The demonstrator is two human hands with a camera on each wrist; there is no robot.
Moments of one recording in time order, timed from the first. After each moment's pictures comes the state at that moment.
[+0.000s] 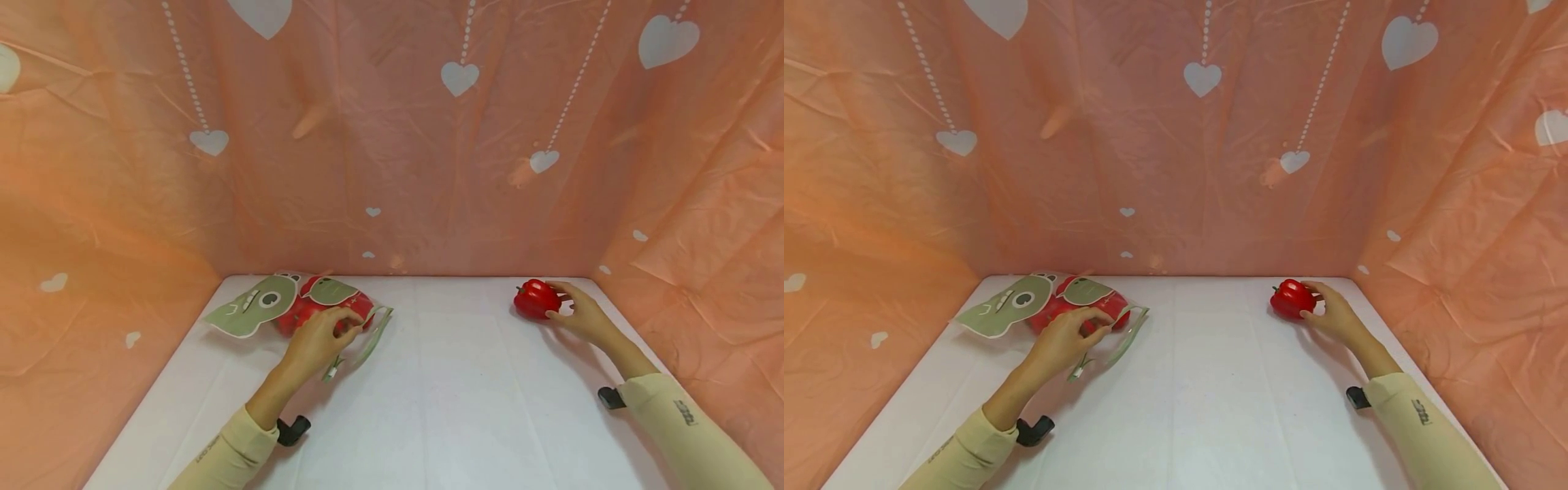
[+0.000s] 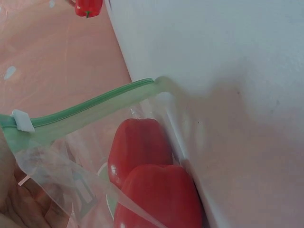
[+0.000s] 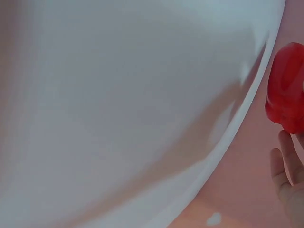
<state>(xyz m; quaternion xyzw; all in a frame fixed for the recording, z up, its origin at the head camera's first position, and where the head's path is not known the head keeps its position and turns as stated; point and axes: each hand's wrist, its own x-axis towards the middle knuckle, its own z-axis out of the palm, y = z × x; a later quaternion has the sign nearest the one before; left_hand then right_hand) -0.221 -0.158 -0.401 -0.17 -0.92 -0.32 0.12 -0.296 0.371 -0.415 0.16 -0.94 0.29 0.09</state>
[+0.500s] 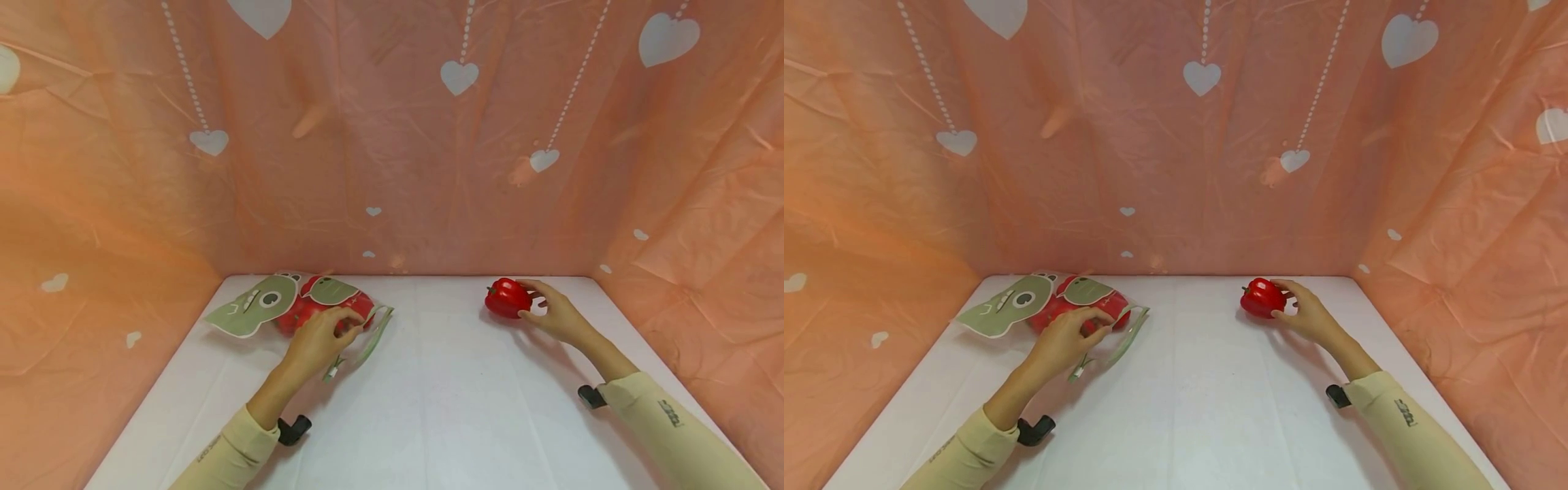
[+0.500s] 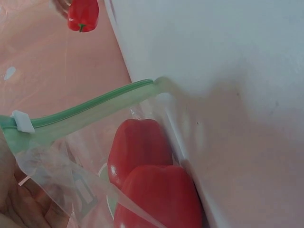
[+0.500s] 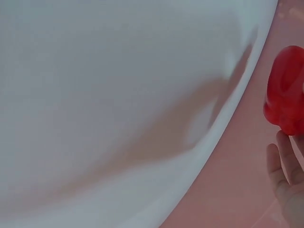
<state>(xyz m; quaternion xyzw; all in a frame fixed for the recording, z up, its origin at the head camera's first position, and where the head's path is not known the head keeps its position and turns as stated) -0.219 -0.157 -0.402 -0.16 -0.93 -0.31 0.13 -0.296 0.321 -0.412 0.19 -0.93 0.31 0.08</state>
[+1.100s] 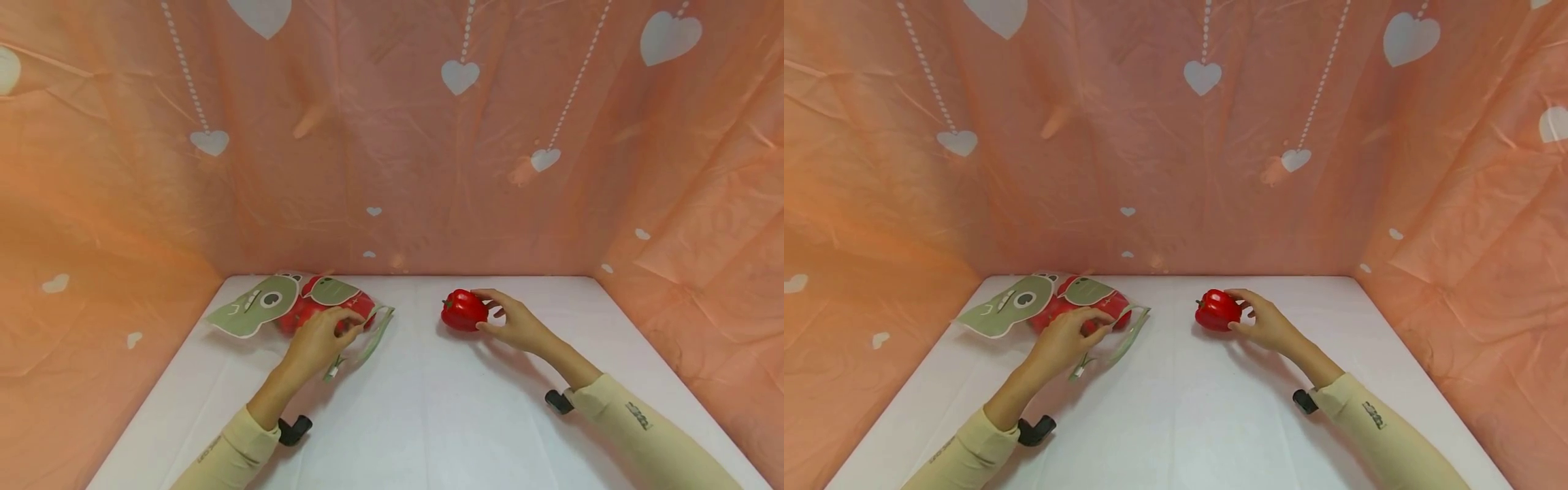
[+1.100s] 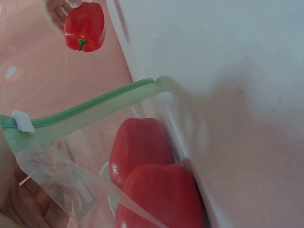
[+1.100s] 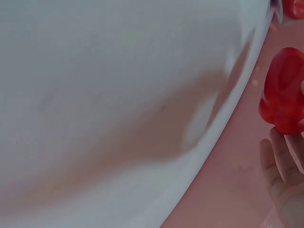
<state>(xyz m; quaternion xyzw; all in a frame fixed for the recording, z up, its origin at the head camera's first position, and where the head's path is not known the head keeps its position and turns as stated) -0.220 -0.158 -0.401 -0.16 -0.93 -0.31 0.13 -0.285 0.245 -0.418 0.27 -0.90 0.34 0.07</state>
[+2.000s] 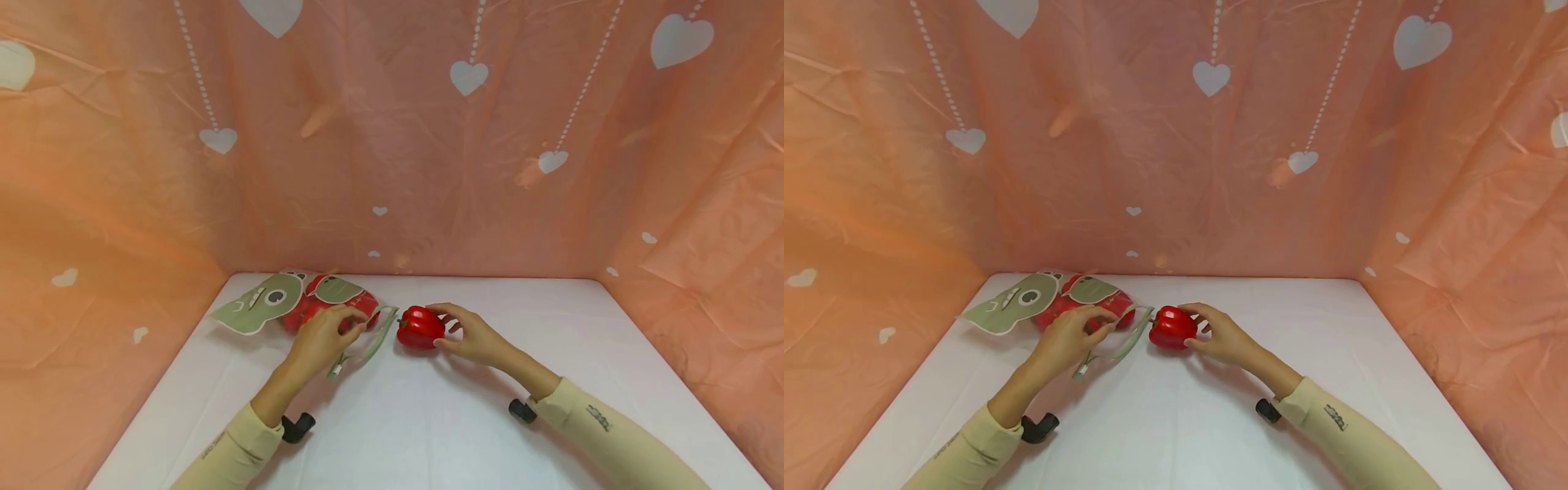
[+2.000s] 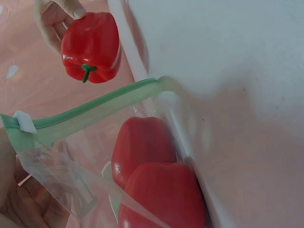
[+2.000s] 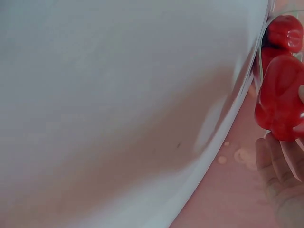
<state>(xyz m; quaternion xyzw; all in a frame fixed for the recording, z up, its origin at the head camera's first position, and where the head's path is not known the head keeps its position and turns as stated) -0.219 -0.158 -0.399 -0.15 -0.93 -0.30 0.13 -0.271 0.164 -0.426 0.34 -0.85 0.39 0.02</state>
